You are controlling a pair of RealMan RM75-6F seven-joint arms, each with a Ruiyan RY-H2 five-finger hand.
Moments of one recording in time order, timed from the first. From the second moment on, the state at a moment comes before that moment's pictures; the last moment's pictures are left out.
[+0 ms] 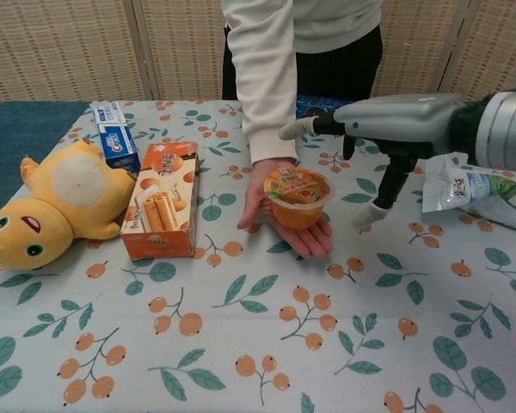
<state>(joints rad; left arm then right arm) -0.06 -1.12 -0.05 -1.63 1.49 1.54 0.10 0.78 -1.33 0.20 -1.71 -1.24 0.71 -0.34</state>
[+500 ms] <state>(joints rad) -0.05 -1.12 -0.04 -1.61 1.47 1.54 0.09 0.90 -1.48 0.18 -1.55 -1.10 0.67 -0.40</state>
